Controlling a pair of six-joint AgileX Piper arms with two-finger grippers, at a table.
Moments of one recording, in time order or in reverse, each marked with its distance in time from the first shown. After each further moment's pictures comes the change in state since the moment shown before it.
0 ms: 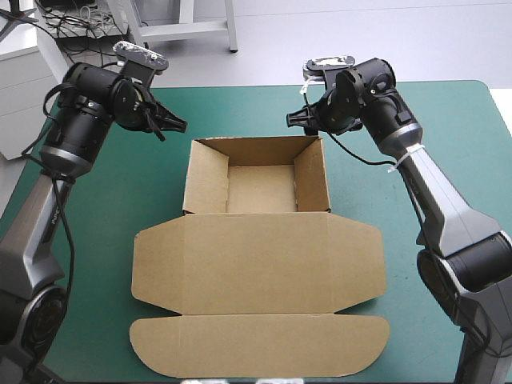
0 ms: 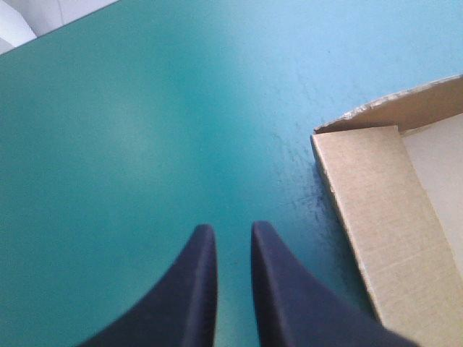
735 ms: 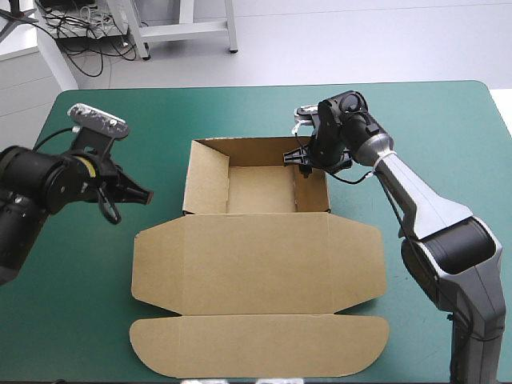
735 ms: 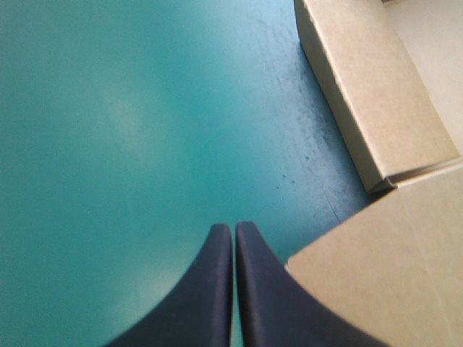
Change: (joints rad) left arm 0.000 -0.485 0.570 -0.025 -0.069 0.002; right arm 0.000 0.106 0.187 0.058 -0.006 -0.010
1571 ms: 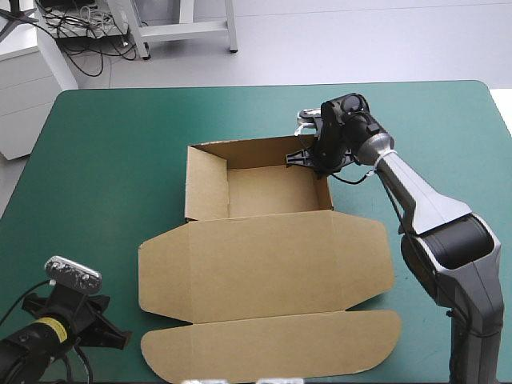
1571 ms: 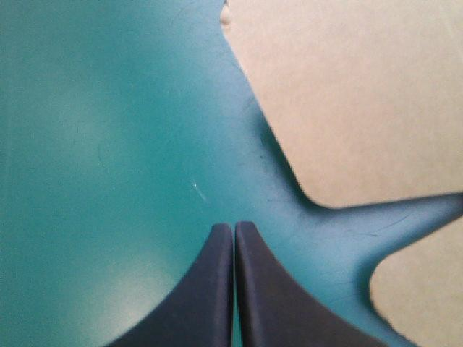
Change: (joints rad) left arm 0.000 -0.714 0.841 -0.107 -0.160 0.000; right arm -0.035 0.014 0.013 0.022 -0.010 -0.011
